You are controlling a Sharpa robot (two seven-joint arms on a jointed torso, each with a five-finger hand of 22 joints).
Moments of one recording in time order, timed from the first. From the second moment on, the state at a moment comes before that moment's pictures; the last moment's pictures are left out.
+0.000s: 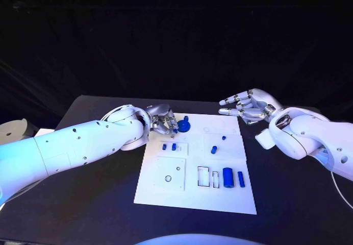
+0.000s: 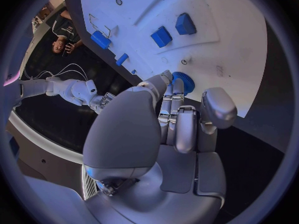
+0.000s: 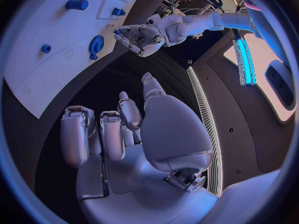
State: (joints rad) left arm 1.19 -0.67 0.00 1.34 -1.30 -0.17 -0.14; left_hand 1.46 -0.16 0.45 0.07 0.13 1.17 0.12 0.10 0.15 1.27 0.05 0.11 0.09 1.47 -0.03 1.40 1.25 0.11 1.46 0.06 1.07 1.16; right arm 1.19 -0.91 0.03 1.53 -0.74 -0.32 0.14; right_hand 1.31 -0.04 -0.05 0.11 0.25 0.96 0.15 0.07 0.08 1.37 0.06 1.16 1.28 1.47 -0.01 1.50 1.31 0.05 1.45 0.09 1.42 1.29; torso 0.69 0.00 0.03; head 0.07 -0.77
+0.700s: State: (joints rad) left arm 1.19 -0.68 0.00 1.32 -1.28 -0.14 -0.17; left_hand 1.45 -0.17 0.45 0.07 0.13 1.17 0.12 0.10 0.15 1.27 0.05 0.10 0.09 1.47 -0.03 1.40 1.25 0.11 1.46 0.06 1.07 1.16; right arm 1.19 -0.91 0.03 1.53 -0.74 -0.32 0.14; right_hand 1.31 -0.04 -0.06 0.11 0.25 0.96 0.15 0.07 0.08 1.37 0.06 1.16 1.28 1.47 -0.01 1.50 1.31 0.05 1.45 0.09 1.42 1.29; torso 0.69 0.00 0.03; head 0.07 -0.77
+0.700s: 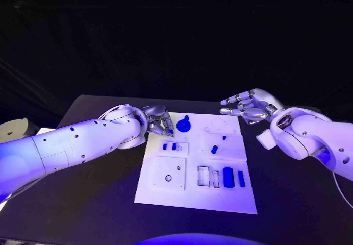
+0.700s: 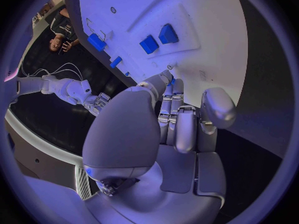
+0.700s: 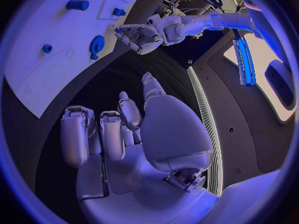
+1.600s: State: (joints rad) left arm 1.18 -0.66 -0.01 1.30 -1.28 -0.09 -0.19; left_hand 1.45 -0.17 0.45 0.07 0.13 1.17 0.12 0.09 0.14 1.27 0.05 0.10 0.09 1.47 -0.03 1.40 1.25 0.11 1.46 0.06 1.07 1.16; right arm 1.19 -0.91 0.03 1.53 -0.74 -0.32 0.14; right_hand 1.31 -0.04 -0.06 0.11 0.25 0.96 0.15 0.07 0.08 1.37 0.06 1.16 1.28 1.47 -0.01 1.50 1.31 0.05 1.45 0.09 1.42 1.29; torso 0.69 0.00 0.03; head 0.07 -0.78
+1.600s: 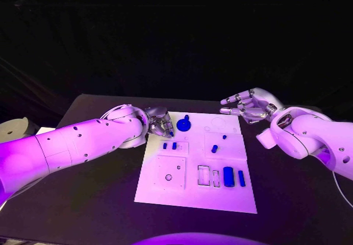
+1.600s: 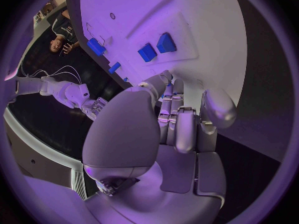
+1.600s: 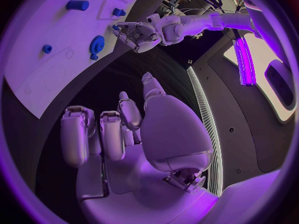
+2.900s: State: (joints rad) left arm 1.18 -0.65 -0.01 1.29 -1.29 -0.08 -0.19; left_hand 1.45 -0.17 0.46 0.07 0.13 1.17 0.12 0.10 0.14 1.27 0.05 0.10 0.09 1.47 -0.03 1.40 1.25 0.11 1.46 0.06 1.07 1.16; right arm 1.19 -0.90 0.03 1.53 -0.74 -0.31 0.14; right_hand 1.31 -0.04 -0.06 0.11 0.25 0.96 0.15 0.07 0.08 1.37 0.06 1.16 1.28 1.47 -0.01 1.50 1.31 0.05 1.45 0.09 1.42 1.29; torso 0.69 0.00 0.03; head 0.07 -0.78
